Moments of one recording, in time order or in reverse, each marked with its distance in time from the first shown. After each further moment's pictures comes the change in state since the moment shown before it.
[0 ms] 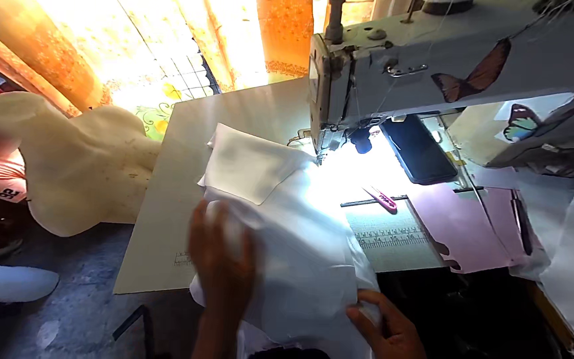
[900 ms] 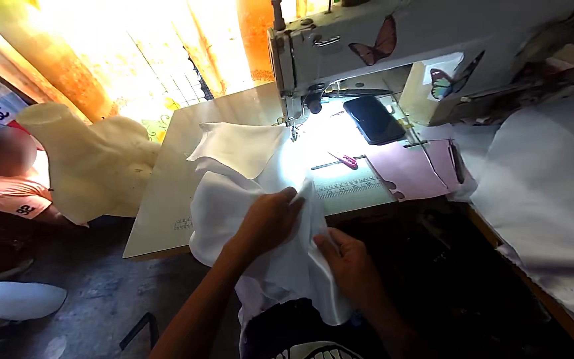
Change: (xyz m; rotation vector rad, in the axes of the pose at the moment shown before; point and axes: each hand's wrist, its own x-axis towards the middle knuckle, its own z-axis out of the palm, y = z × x) left_hand 0.006 0.063 0.020 -0.220 -0.567 0.399; right_hand 0.000 -0.001 0.009 -0.167 0.009 -0.118
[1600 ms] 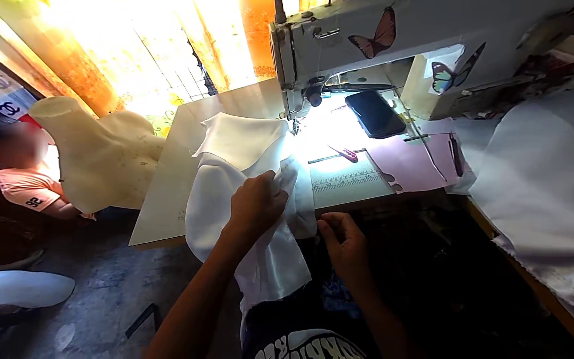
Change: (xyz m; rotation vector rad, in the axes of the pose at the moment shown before) left_hand 0.003 0.030 -0.021 0.236 0.021 -0.458; right_hand 0.006 0.034 0.016 -0.007 0.219 -0.104
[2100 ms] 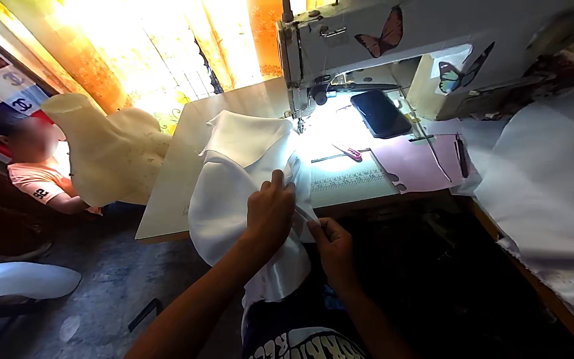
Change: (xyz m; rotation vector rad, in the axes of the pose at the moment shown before) left_hand -0.013 0.005 0.034 0.355 0.165 0.240; right_hand -0.004 -0.005 0.024 0.356 -0.040 0.113
